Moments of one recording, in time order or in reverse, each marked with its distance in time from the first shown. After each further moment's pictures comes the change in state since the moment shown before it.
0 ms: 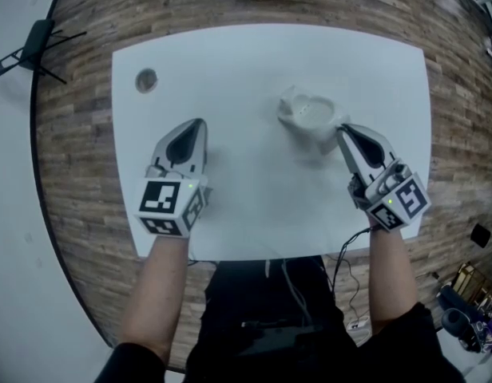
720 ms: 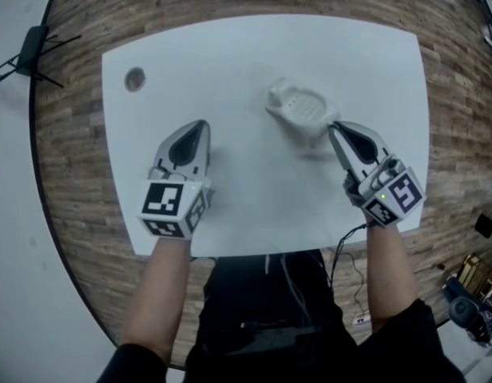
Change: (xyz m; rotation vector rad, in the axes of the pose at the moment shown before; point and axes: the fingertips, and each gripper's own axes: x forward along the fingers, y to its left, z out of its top) left arm 0.008 -0.031 -0.012 0.017 0.030 -0.040; right arm -0.014 -0.004 -0.023 0.025 0.026 -0.014
